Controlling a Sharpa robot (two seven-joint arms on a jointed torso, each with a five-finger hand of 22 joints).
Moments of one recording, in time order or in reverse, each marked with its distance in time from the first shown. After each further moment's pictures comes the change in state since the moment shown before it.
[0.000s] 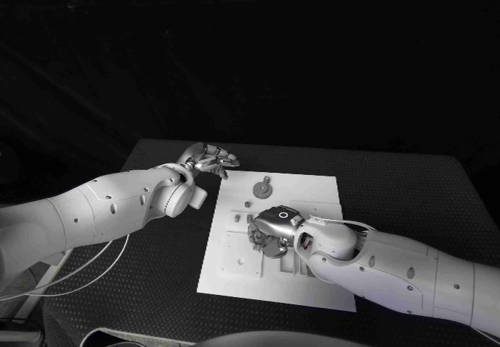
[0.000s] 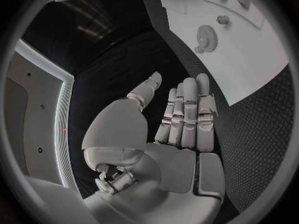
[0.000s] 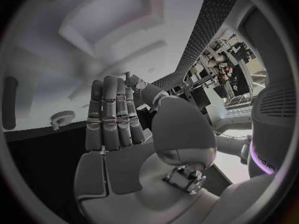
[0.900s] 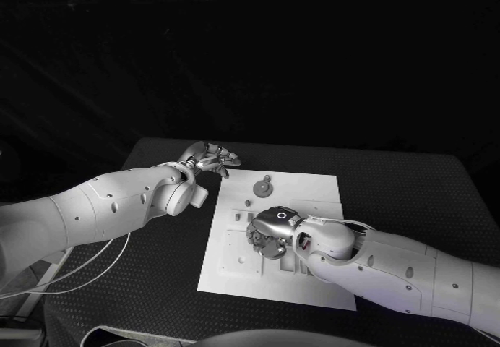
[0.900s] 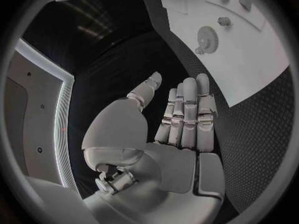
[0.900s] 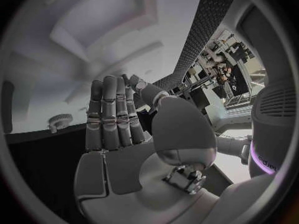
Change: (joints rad) left arm 0.001 0.001 0.000 0.004 0.000 0.003 -0.005; left_hand 0.000 0.000 0.000 0.000 0.000 0.000 0.000 0.000 0.000 -0.002 0.002 0.000 0.000 0.000 0.000 0.000 0.001 0.000 -0.002 0.002 0.000 0.000; right arm -0.001 0.008 -0.001 0.004 0.001 0.024 -0.003; right_hand -0.004 -0.004 0.000 0.000 0.000 0.000 0.000 -0.001 0.001 -0.002 0.002 -0.012 0.003 0.001 0.004 -0.005 0.005 0.000 0.000 0.000 -0.004 0.001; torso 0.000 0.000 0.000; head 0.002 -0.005
